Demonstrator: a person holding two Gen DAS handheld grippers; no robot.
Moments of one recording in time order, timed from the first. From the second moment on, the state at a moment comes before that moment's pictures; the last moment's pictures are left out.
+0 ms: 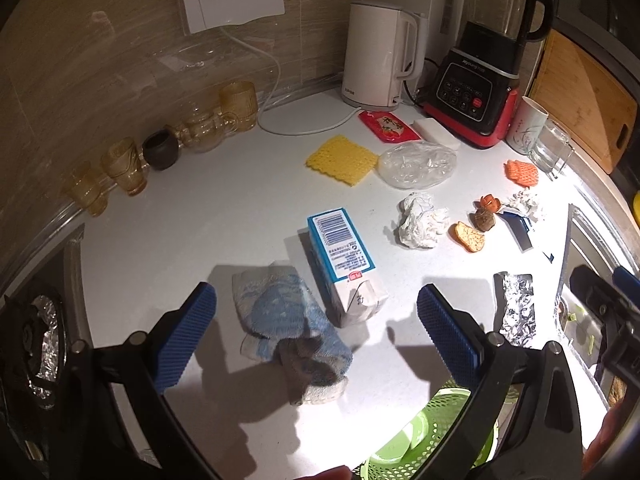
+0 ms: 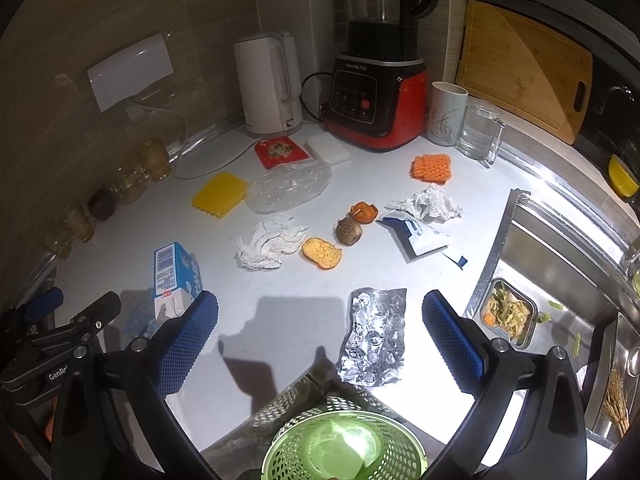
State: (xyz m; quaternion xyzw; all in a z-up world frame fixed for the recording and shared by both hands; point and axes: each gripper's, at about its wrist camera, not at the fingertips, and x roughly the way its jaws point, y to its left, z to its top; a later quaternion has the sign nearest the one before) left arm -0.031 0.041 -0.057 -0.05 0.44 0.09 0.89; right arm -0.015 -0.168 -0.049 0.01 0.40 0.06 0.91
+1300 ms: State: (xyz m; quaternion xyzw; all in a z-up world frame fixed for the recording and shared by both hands) left arm -0.026 0.082 -0.159 -0.07 0.48 0.04 0.88; right arm 0.079 0.000 -0.135 -0.06 0.47 0.23 0.85
